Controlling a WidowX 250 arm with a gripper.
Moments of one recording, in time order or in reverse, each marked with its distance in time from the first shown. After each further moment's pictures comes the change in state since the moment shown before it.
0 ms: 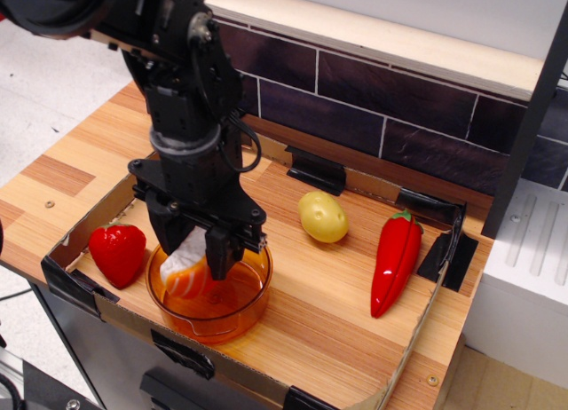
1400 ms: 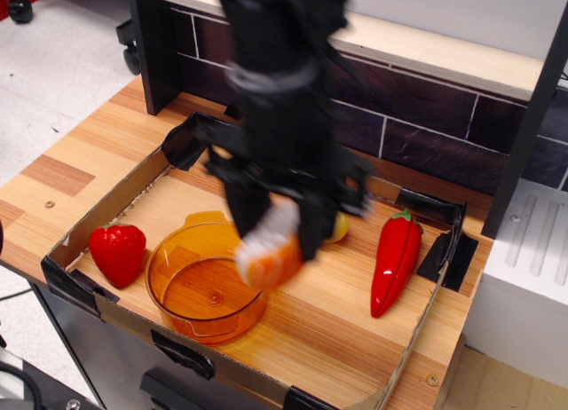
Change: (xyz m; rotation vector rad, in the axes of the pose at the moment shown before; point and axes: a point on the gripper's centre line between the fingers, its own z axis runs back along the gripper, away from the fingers) arm -0.002 -0.054 0.072 -0.138 0.013 0.044
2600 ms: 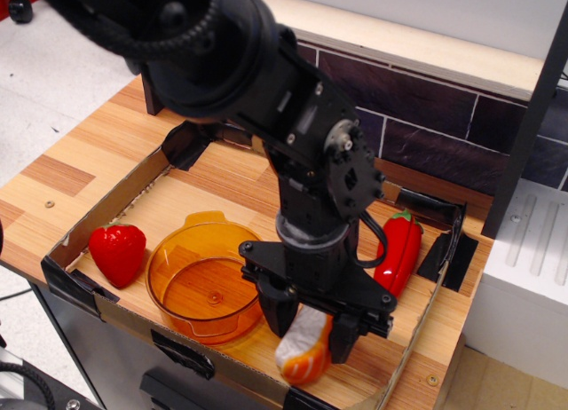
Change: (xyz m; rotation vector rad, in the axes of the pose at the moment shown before) arm -0.005 -0.026 -0.097 0.060 -0.031 -0.023
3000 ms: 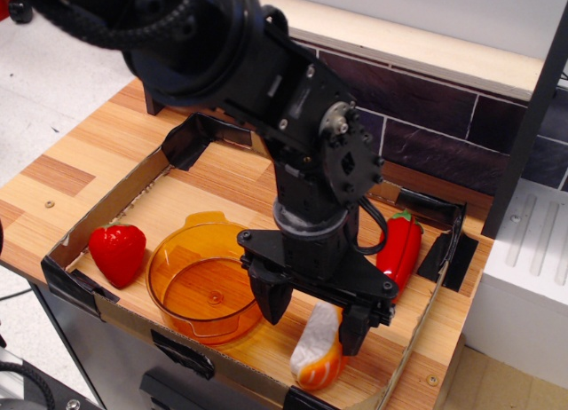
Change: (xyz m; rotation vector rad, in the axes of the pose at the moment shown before) arm 0.004 0.001 0.010 -0.010 -0.025 0.011
